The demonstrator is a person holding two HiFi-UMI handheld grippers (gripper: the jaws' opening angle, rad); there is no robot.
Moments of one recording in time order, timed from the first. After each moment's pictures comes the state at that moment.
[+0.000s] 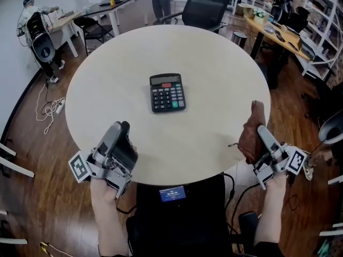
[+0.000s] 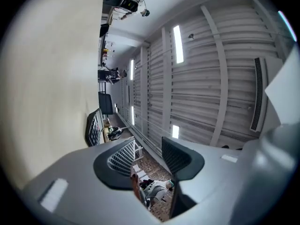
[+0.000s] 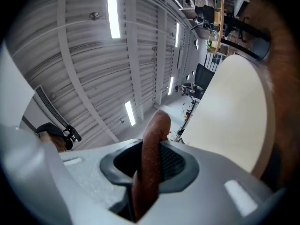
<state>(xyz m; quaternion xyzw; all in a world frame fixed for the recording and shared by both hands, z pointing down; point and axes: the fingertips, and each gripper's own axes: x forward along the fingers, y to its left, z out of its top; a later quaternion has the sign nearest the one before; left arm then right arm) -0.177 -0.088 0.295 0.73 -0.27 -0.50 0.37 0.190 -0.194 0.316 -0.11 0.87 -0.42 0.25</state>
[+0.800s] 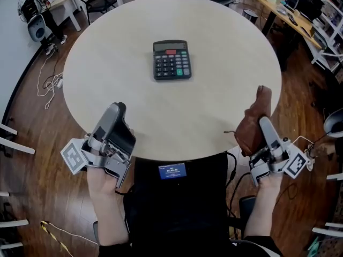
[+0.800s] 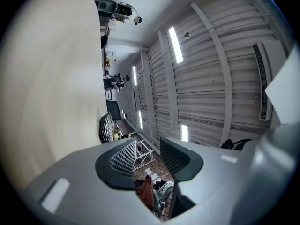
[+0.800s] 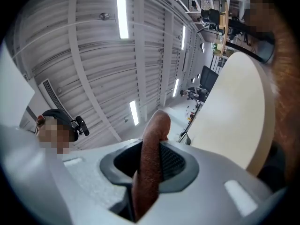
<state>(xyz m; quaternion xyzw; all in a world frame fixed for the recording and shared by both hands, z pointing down) -0.176 -0.069 0.315 0.72 -0.34 -0.48 0.36 0.164 -0.156 0.320 -0.11 0.88 -0.38 0.27</state>
